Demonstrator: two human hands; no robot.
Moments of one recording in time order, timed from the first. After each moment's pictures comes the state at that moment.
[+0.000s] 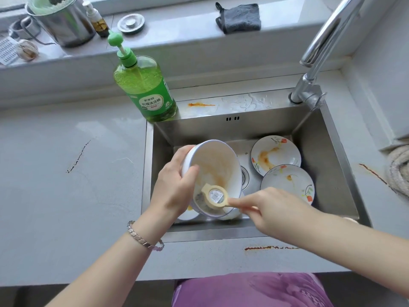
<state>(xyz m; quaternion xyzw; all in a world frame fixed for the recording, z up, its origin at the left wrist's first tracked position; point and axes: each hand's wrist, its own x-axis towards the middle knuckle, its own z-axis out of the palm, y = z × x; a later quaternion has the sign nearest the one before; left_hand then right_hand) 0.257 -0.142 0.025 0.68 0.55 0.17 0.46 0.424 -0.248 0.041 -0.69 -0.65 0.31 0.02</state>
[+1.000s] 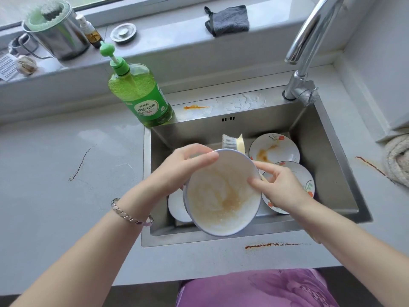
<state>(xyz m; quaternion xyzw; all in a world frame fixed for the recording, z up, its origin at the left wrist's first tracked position) 0.280 -0.115 0.057 0.69 0.44 0.01 0.58 0.442 -0.245 0.034 -0.70 -0.27 0.52 0.40</state>
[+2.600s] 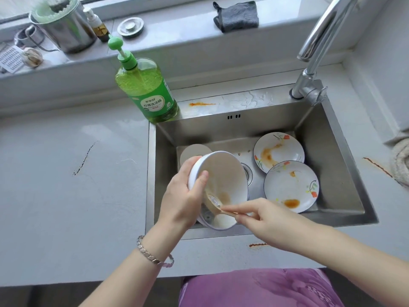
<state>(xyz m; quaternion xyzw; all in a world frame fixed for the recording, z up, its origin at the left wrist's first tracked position) 0.253 -0.164 0.020 0.66 0.55 0.17 0.48 0.410 -0.260 0.044 -0.65 -0.54 0.54 0.09</state>
